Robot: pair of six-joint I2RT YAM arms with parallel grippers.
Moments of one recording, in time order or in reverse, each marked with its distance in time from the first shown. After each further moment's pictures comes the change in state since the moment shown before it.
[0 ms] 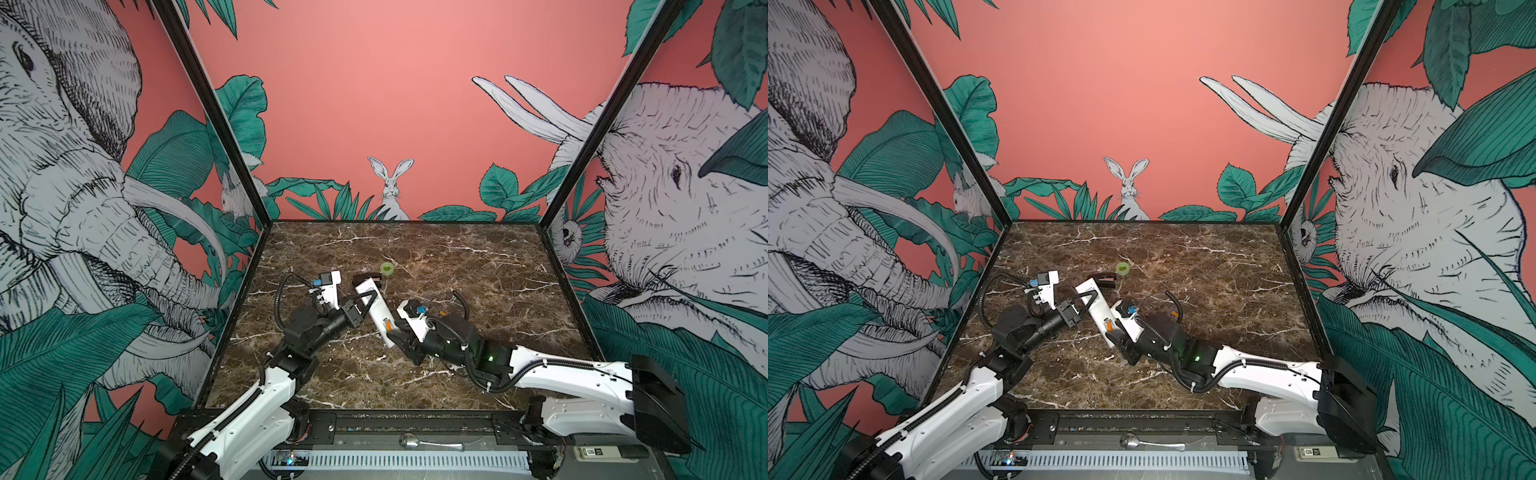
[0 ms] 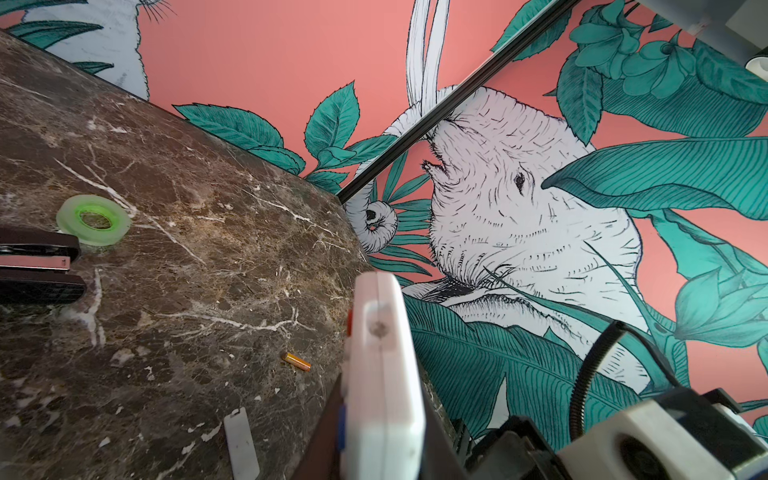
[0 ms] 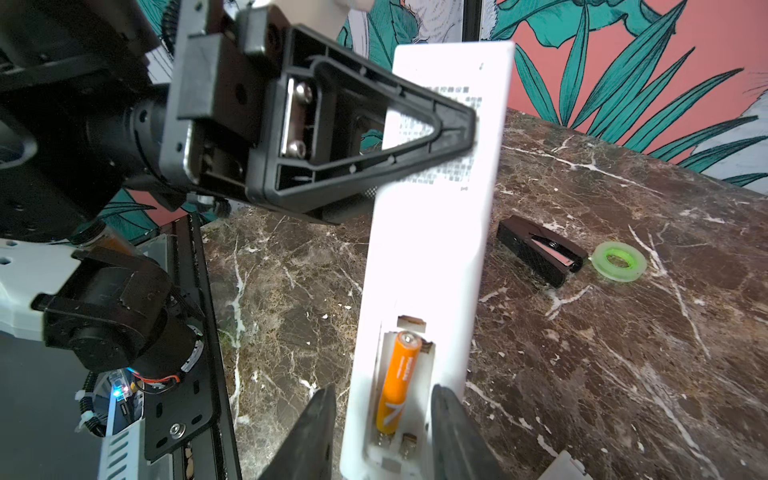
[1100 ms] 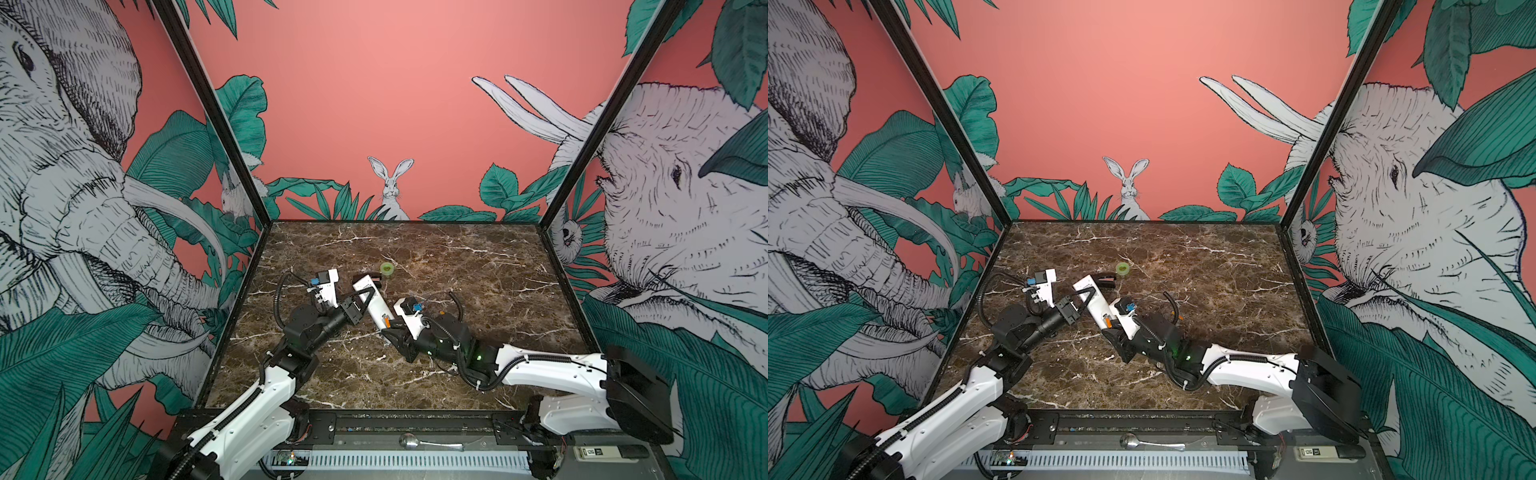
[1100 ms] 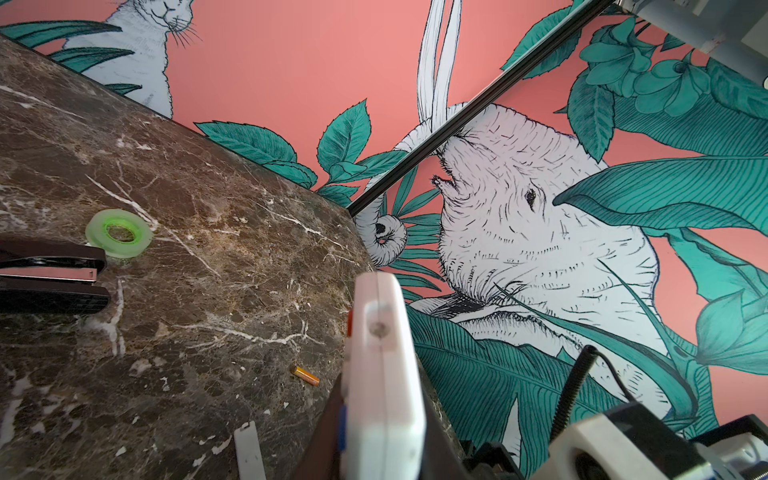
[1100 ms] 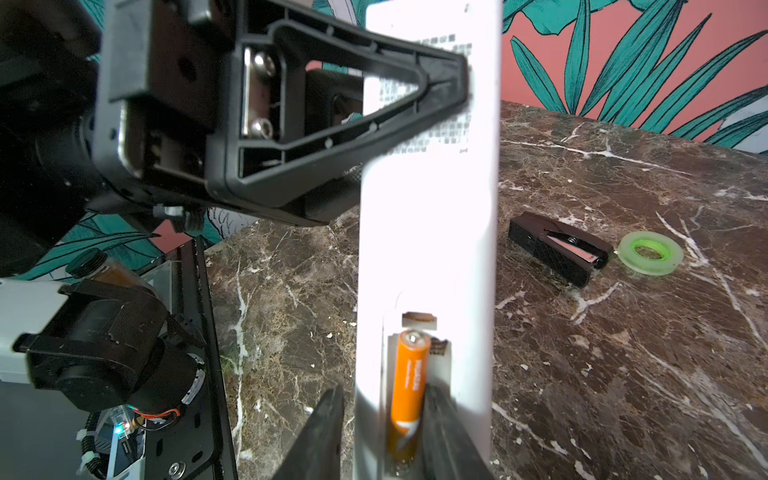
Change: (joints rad) left arm 0.000 0.004 0.010 -0.007 -0.045 0.000; right arm -0.021 0.114 -0.027 0.175 -0.014 0.085
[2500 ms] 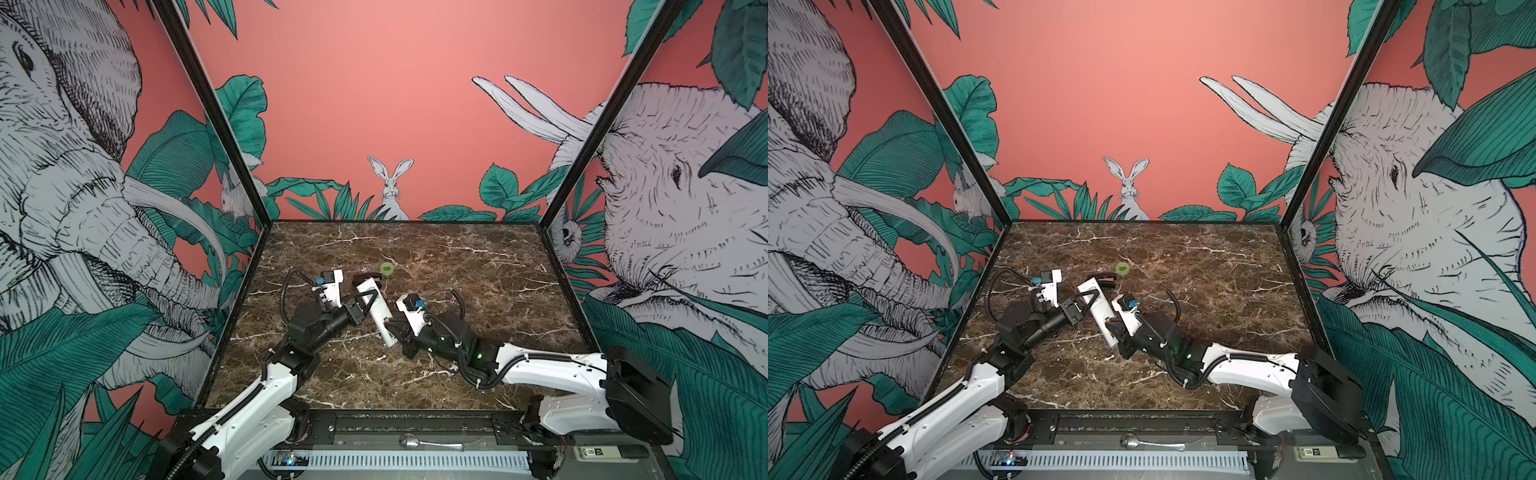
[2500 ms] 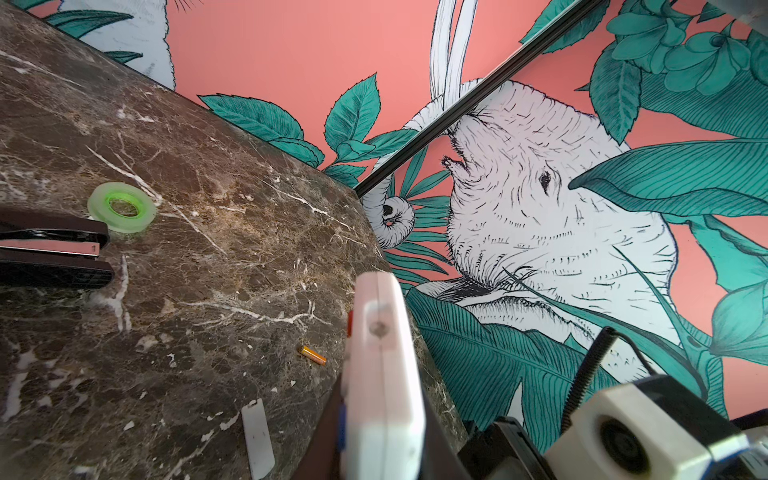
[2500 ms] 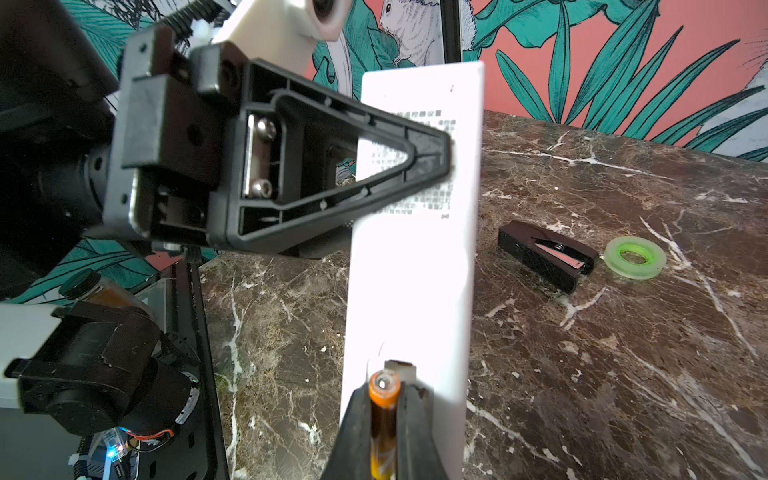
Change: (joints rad) left arm -0.005 0.031 0.018 -0.047 0.016 0.013; right arm -0.013 0.006 0.000 0.035 0.006 0.016
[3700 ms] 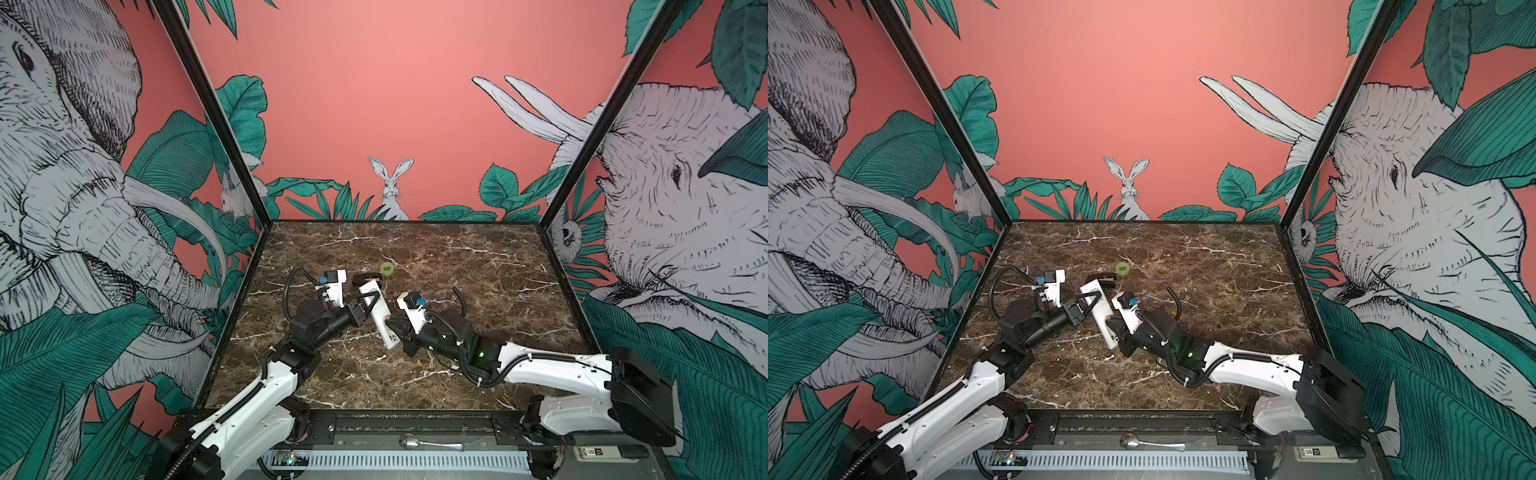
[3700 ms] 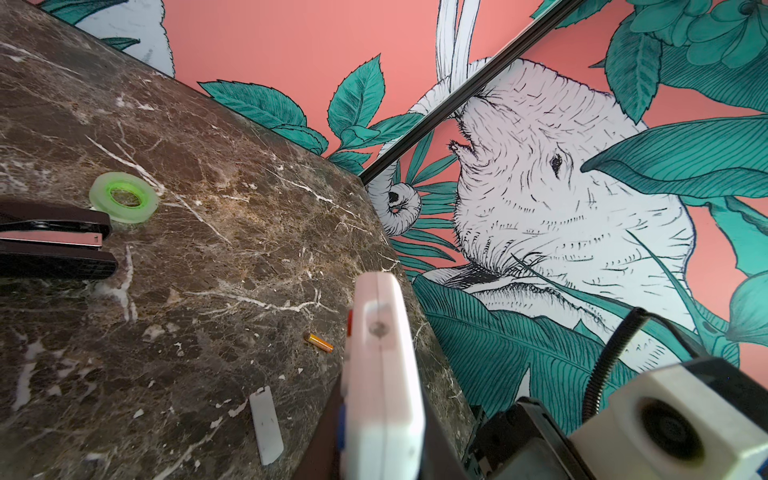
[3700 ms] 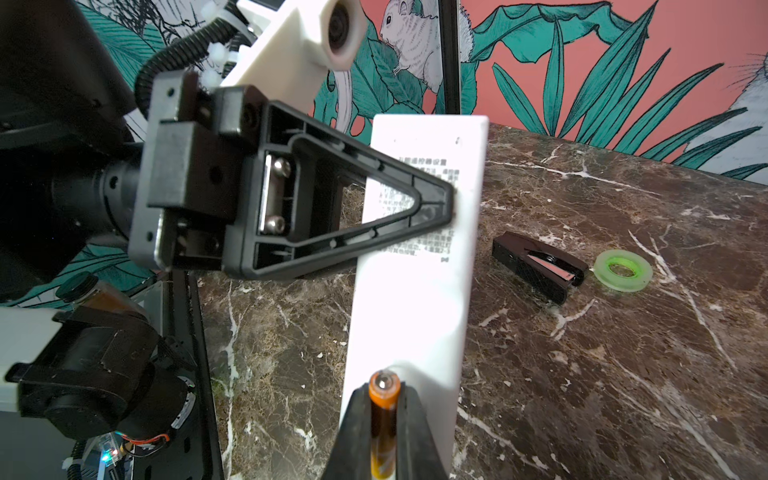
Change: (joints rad) left arm -0.006 0.011 0.022 -0.054 0.013 0.037; right arm -0.006 -0.019 0.018 -0.026 0.004 -0.022
